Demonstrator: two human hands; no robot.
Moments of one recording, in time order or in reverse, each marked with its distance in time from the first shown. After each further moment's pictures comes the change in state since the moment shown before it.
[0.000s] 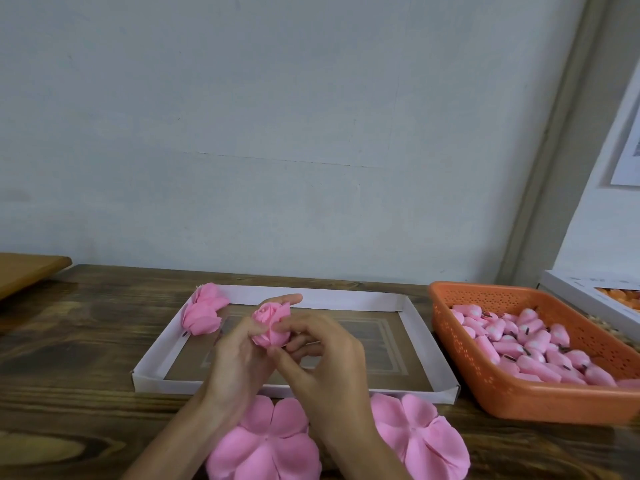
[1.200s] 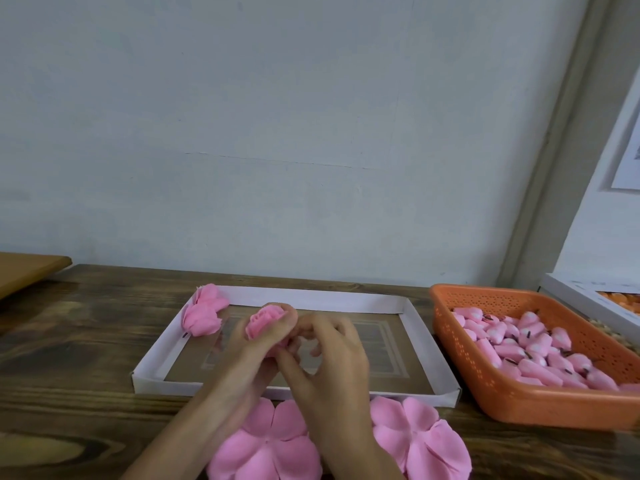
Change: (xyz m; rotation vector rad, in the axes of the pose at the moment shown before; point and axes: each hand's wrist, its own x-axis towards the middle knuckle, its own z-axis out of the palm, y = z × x) left_hand 0.000 0.003 0.007 0.181 0.075 0.048; right_hand -0.004 -0.006 0.001 -0.282 0.072 -0.078
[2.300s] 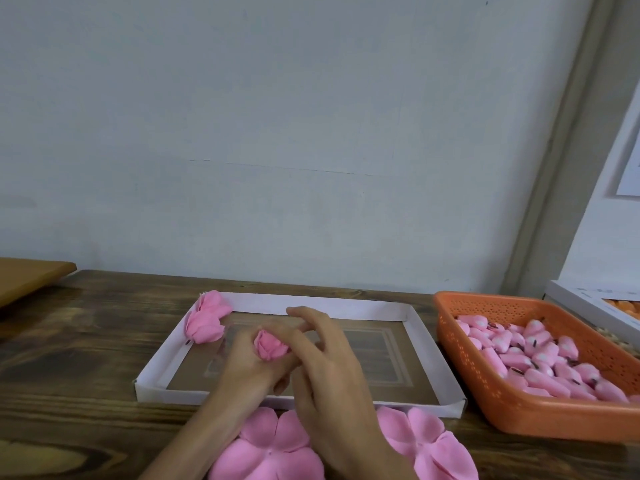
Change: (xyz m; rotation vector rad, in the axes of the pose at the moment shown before) left_hand 0.006 -0.011 -0.009 0.436 0.173 0.074; right_hand 0.006 0.003 -0.012 -0.119 -0.257 -0.183
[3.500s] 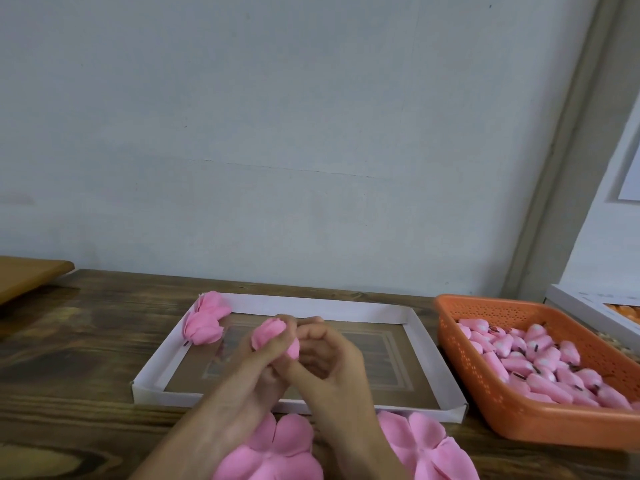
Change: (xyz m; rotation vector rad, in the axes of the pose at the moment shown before) left_hand -0.012 0.020 -0.001 -0.661 -0.240 -0.224; right_hand 0.005 -0.001 0.010 0.923 0.070 0.505
